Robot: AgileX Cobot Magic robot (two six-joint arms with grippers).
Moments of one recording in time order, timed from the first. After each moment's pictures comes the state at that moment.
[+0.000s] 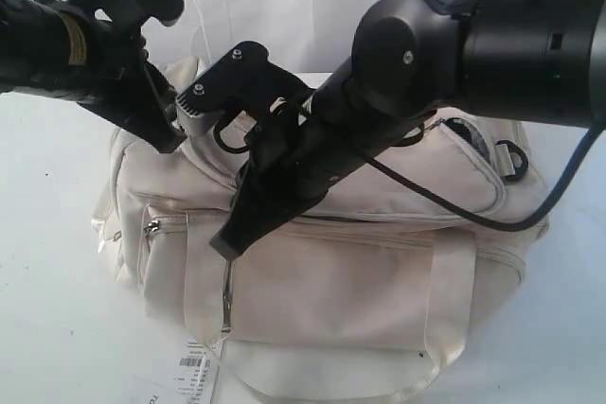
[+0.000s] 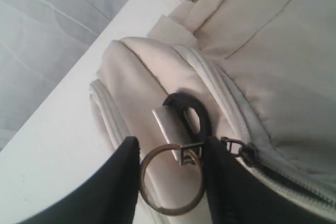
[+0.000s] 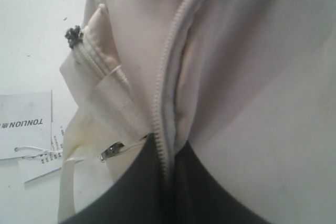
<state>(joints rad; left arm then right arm) -0.60 1.39 -1.06 0.57 0.46 -0.09 0.91 1.63 -1.20 0.32 0.63 -0.52</state>
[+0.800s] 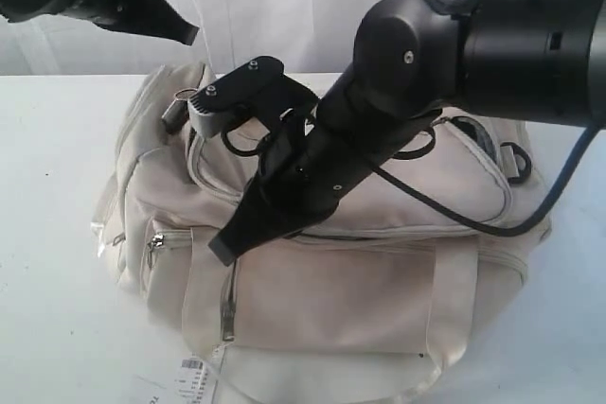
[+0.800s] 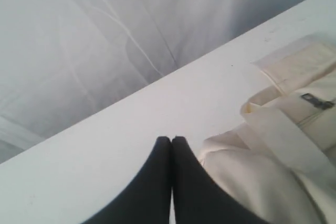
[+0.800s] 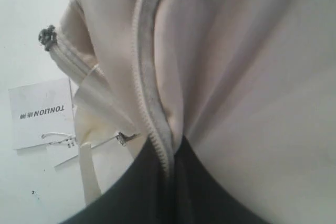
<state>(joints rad) -0.42 1.69 -1.42 0.58 0.35 -0.29 0.90 1.63 -1.21 0.32 0.72 -0.36</state>
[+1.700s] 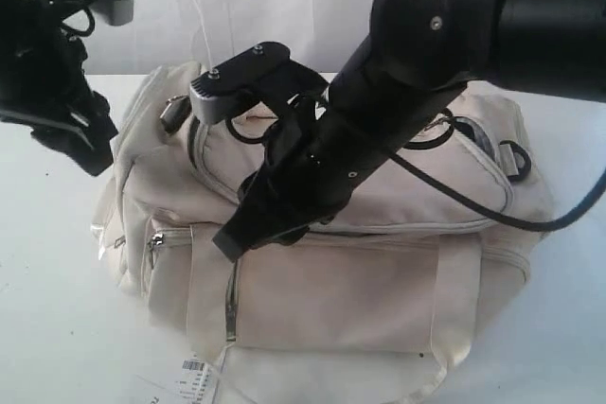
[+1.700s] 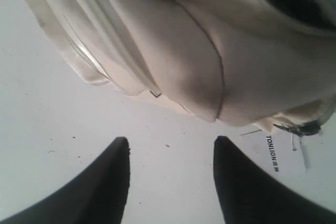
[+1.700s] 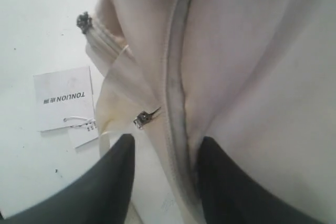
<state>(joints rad) -0.41 1.49 -1.40 -0.05 1.28 0.32 0.90 1.57 -1.23 0.30 0.81 -0.34</state>
